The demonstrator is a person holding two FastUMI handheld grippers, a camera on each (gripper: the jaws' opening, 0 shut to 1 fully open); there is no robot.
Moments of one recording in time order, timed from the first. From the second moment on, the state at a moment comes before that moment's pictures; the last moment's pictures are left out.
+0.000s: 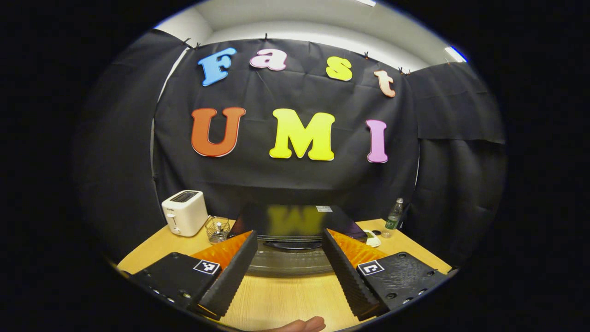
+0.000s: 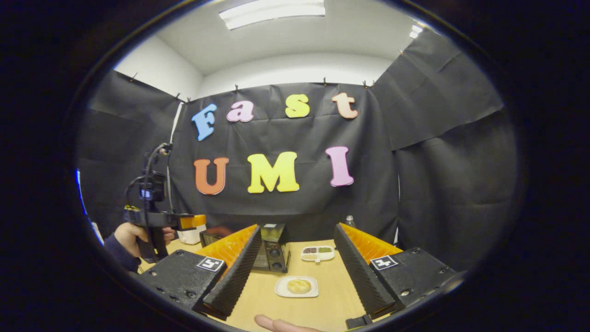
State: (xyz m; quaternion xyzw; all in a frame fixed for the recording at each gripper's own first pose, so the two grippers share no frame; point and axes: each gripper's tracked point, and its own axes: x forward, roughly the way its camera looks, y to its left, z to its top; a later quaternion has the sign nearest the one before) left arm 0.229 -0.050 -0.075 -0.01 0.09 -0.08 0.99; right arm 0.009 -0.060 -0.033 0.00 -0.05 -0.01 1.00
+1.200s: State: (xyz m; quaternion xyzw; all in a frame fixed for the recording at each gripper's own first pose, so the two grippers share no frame) left arm 0.236 -0.051 -0.183 0.01 0.24 -0.05 0.97; right arm 0.007 -0.081 -0.065 -0.01 -0.02 -0.01 1.00
